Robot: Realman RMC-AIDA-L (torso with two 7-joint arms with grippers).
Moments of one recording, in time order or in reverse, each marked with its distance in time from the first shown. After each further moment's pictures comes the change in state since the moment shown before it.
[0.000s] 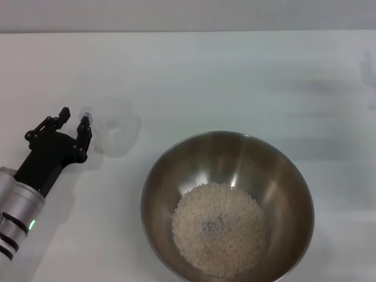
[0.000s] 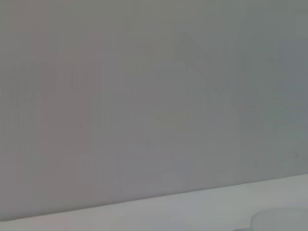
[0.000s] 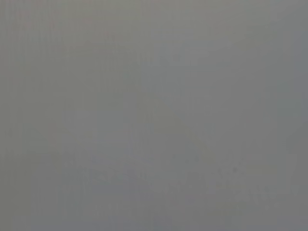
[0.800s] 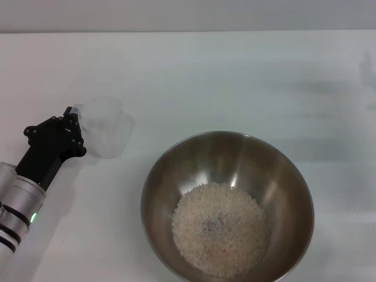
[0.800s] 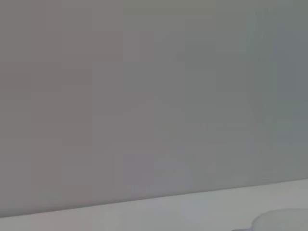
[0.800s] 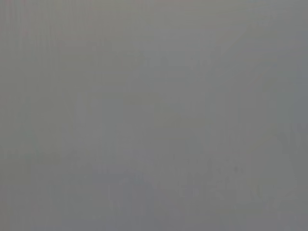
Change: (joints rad) left arm -0.015 -0.006 -0.028 -0.008 -0.018 -0.033 -0.002; right arm -0.005 0.005 0.000 -0.005 0.000 -0.003 0.000
